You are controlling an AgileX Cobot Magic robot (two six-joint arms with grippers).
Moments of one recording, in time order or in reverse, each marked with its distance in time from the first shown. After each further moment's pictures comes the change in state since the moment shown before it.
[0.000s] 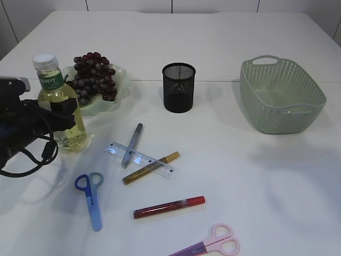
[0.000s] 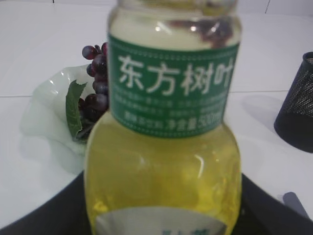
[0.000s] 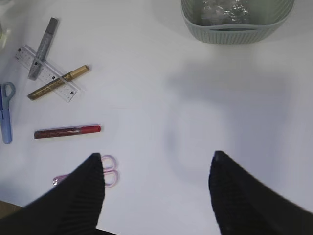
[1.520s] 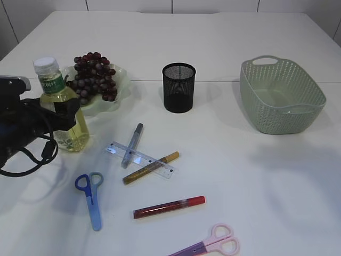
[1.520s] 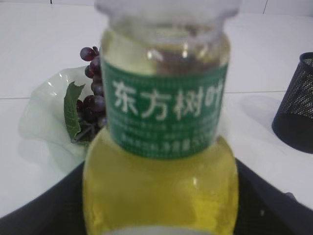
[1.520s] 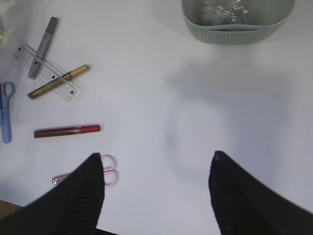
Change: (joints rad) left arm 0.000 -0.002 0.000 0.011 0.002 0.000; right arm 0.000 0.000 0.000 0.000 0.000 -0.006
